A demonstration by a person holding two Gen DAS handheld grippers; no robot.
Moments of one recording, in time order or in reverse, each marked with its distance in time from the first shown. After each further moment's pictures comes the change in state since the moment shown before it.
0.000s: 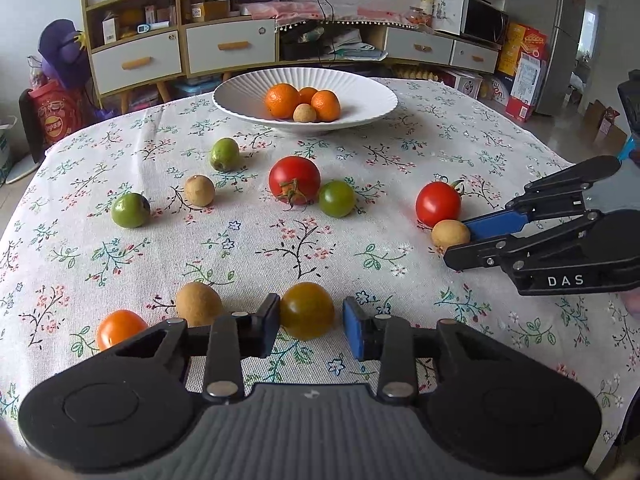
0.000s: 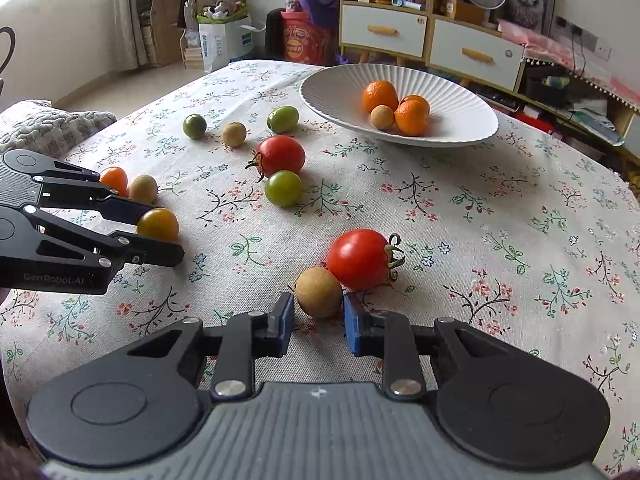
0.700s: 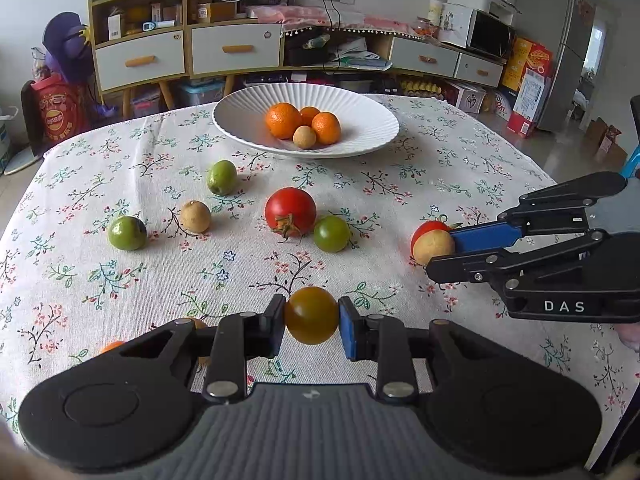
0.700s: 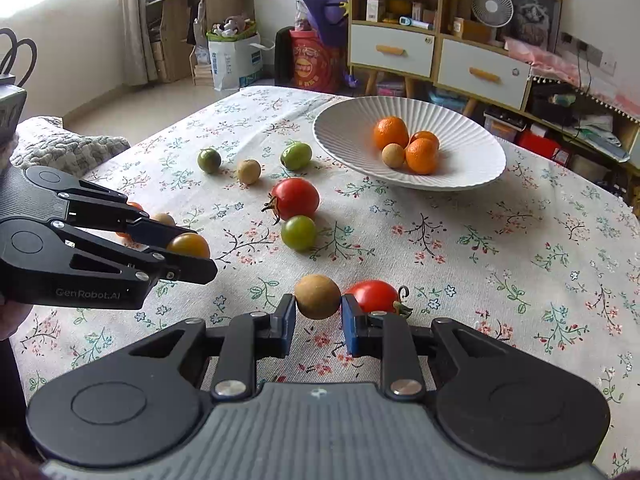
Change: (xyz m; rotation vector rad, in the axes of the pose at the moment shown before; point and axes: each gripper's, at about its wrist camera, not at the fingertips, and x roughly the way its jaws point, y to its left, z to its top) left arm -0.002 0.000 0.027 -0.046 -0.007 -0.014; right arm -0.011 0.003 0.023 -0.003 -0.055 0.030
